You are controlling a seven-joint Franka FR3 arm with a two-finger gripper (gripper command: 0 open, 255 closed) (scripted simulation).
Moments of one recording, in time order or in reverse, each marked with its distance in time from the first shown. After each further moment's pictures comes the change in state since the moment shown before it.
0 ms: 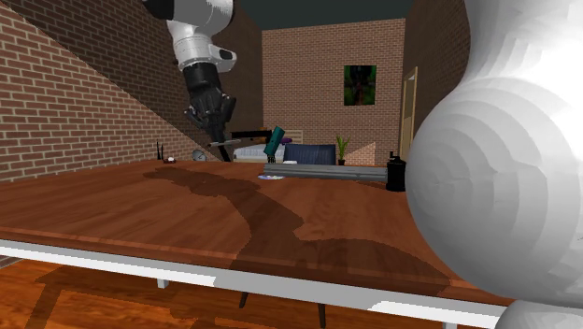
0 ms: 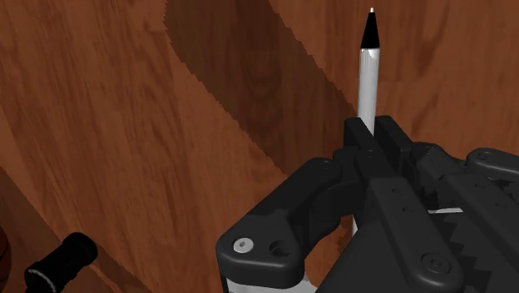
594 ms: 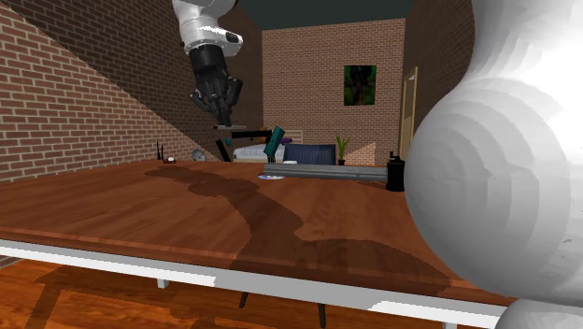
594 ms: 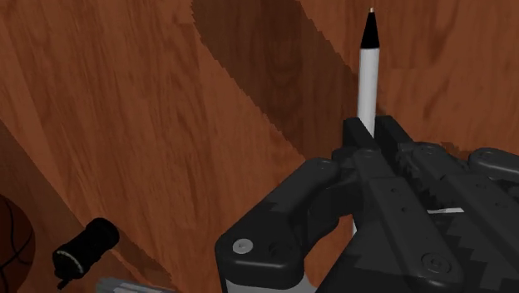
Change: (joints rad) arm -0.017 -0.032 0.001 0.056 0.013 -0.077 -0.039
